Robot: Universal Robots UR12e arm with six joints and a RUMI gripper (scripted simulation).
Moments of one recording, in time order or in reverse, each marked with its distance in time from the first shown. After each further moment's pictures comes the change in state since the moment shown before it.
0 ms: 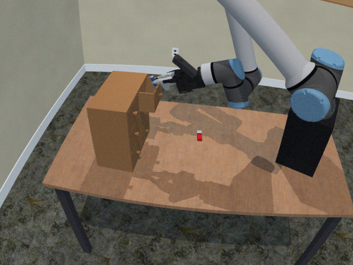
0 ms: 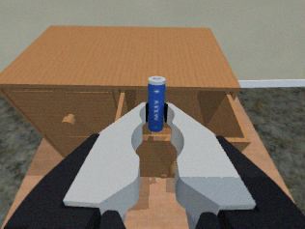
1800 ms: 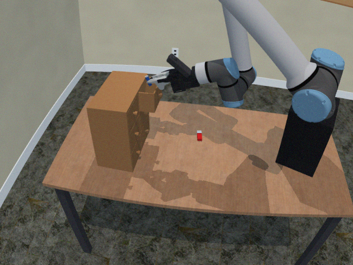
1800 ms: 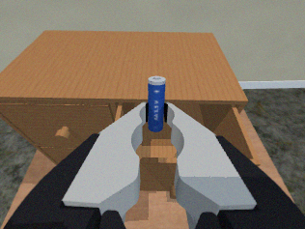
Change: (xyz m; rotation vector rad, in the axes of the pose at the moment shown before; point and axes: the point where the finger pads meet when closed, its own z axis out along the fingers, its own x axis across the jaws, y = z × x) arm 0.000 -0.008 0.022 0.000 0.000 0.000
